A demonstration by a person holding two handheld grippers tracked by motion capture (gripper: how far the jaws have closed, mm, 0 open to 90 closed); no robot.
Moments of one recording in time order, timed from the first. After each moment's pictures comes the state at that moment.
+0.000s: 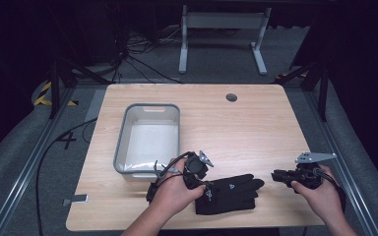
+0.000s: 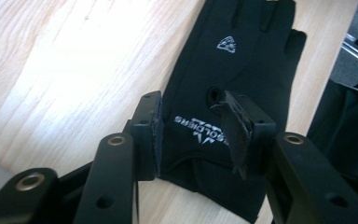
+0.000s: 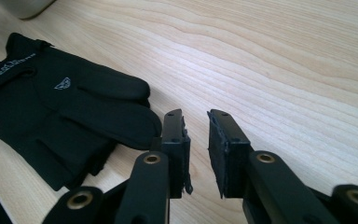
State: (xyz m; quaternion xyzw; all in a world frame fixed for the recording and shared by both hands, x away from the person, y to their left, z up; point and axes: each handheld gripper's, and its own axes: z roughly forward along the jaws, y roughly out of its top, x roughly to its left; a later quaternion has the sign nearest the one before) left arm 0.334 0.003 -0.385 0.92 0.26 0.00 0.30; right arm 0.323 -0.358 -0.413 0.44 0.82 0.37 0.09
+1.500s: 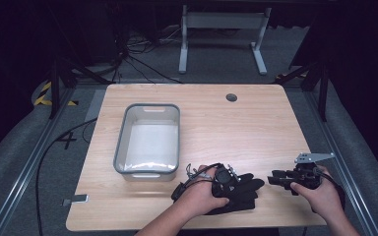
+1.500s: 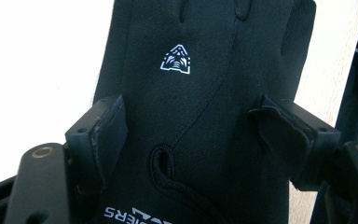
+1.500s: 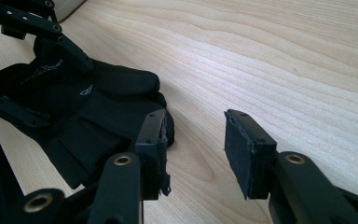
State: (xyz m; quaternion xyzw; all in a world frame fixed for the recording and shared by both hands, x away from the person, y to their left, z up) left arm 0.337 -0.070 -0.437 0.96 0.18 -0.03 0.23; right arm 0.328 -0.361 -0.424 0.42 0.81 0.40 0.04
